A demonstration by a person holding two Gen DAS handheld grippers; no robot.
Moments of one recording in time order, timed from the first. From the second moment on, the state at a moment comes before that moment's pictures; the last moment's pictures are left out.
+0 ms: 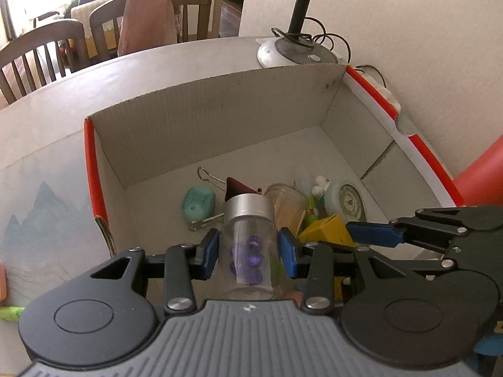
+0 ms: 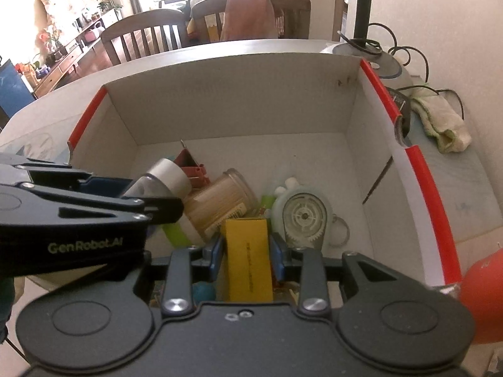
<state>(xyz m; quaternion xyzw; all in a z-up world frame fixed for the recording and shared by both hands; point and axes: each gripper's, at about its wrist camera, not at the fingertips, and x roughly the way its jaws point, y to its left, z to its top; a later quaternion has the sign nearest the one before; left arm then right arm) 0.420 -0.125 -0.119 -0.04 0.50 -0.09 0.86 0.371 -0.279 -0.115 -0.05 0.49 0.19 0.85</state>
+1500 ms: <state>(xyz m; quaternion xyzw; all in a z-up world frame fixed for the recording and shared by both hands) 0.275 0.005 -0.030 -0.07 0.39 -0.12 0.91 0.251 -0.199 -0.016 0.02 0.38 0.24 0.89</state>
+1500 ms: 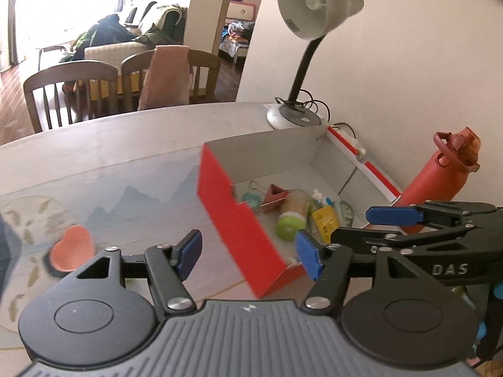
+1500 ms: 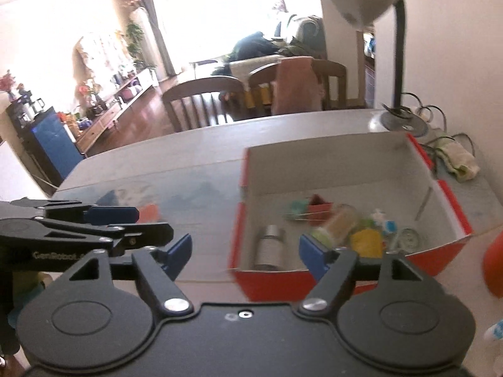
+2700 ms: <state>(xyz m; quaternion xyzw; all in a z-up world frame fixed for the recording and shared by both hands) 0.245 0.163 -0.076 -0.11 0.39 0.00 0.91 0.228 -0.029 -0.078 -0.10 0.37 0.34 0.86</state>
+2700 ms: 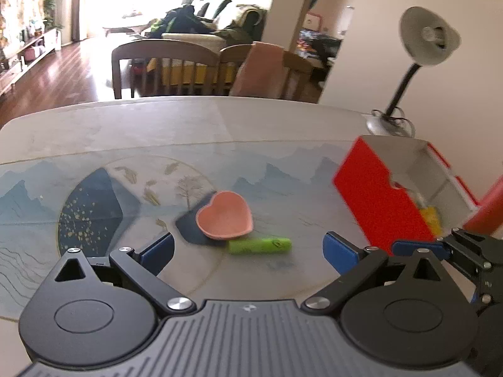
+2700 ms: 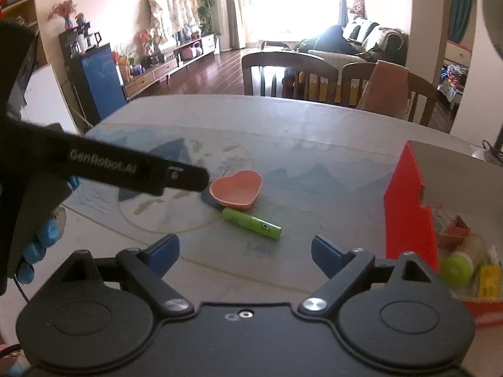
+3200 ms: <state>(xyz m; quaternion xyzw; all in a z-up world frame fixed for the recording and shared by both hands) 0.330 0.167 -0.142 -0.13 0.42 0.03 0.90 0.292 0.009 -0.147 -0.16 0.38 0.37 0.83</state>
